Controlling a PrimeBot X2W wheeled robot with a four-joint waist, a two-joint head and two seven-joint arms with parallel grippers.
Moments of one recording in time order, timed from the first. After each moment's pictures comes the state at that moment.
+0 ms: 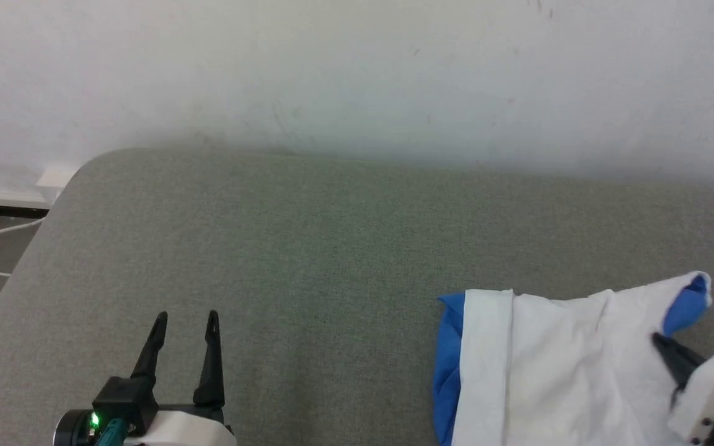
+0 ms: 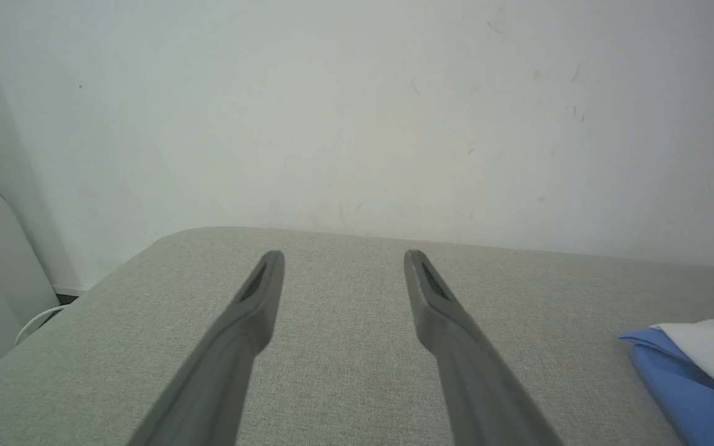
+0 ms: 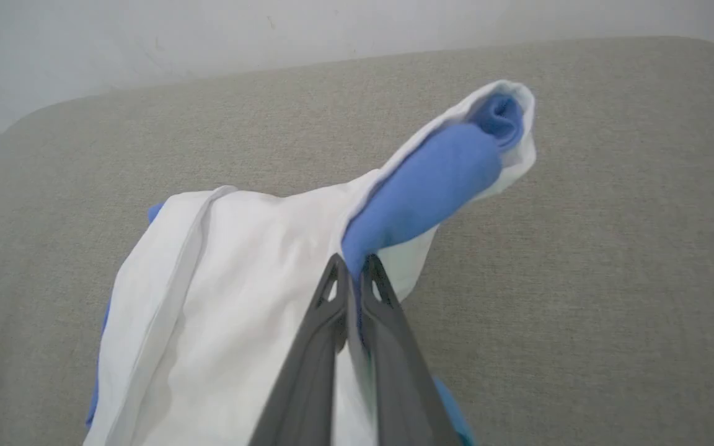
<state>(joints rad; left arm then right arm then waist) 0.08 0.09 -0.01 0.07 -0.13 -0.01 -0.26 0.06 -0.27 -0.18 -0.01 0.50 0.13 0.54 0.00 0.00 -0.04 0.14</state>
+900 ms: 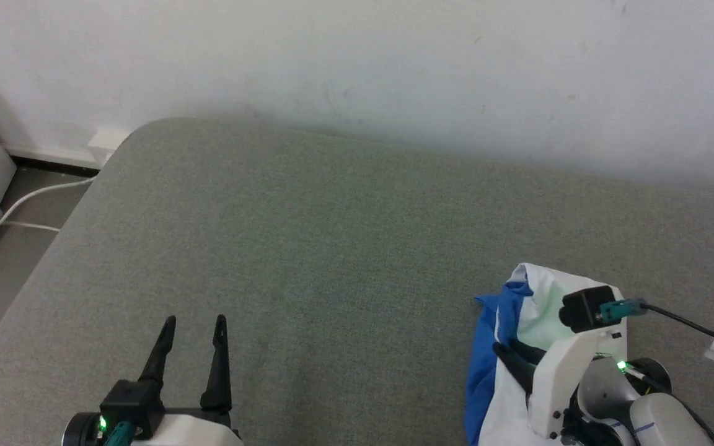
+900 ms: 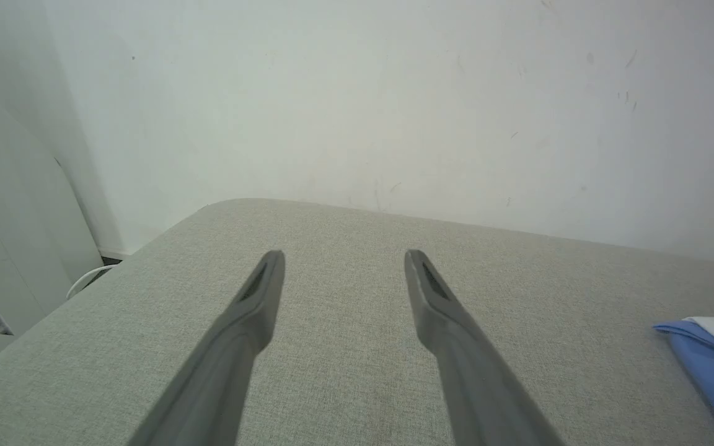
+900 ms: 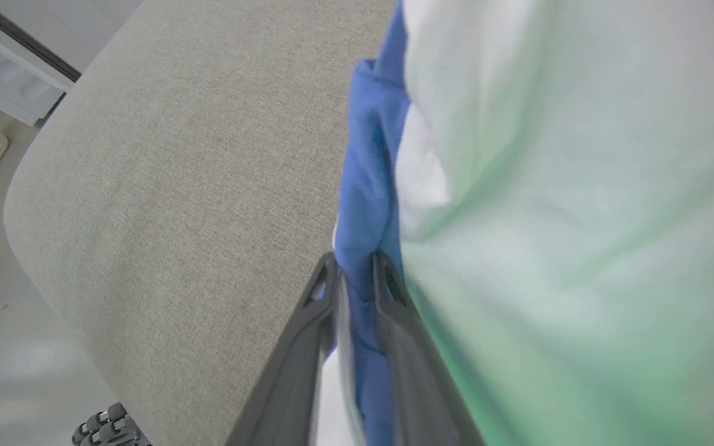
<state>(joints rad) 0.10 0.07 -0.01 0.07 -0.11 -0.04 -0.26 -0.10 -0.15 0.18 0.17 0.48 0.13 0.54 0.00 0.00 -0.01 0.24</state>
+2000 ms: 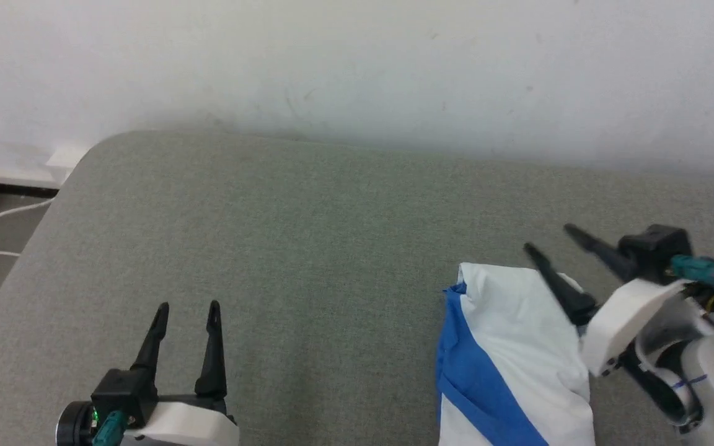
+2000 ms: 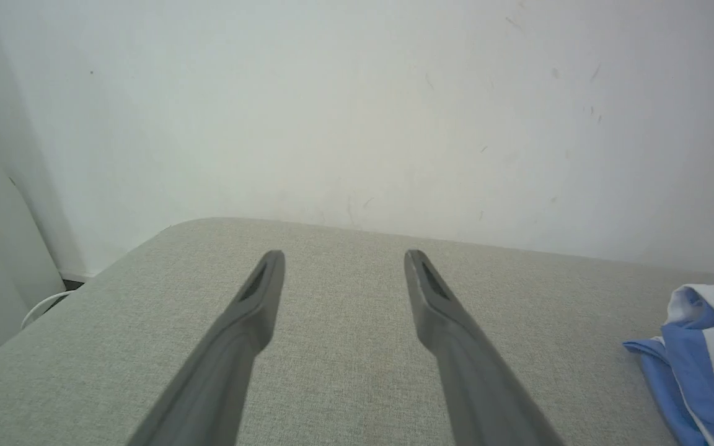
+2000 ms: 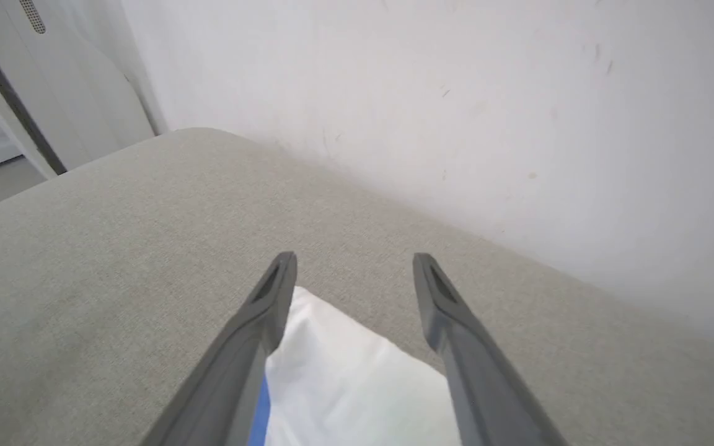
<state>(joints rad) 0.06 0.06 0.01 0.07 -0.11 -0.04 -0.26 -0.25 -0.40 0.35 0.10 0.48 0.13 0.16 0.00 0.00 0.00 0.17</state>
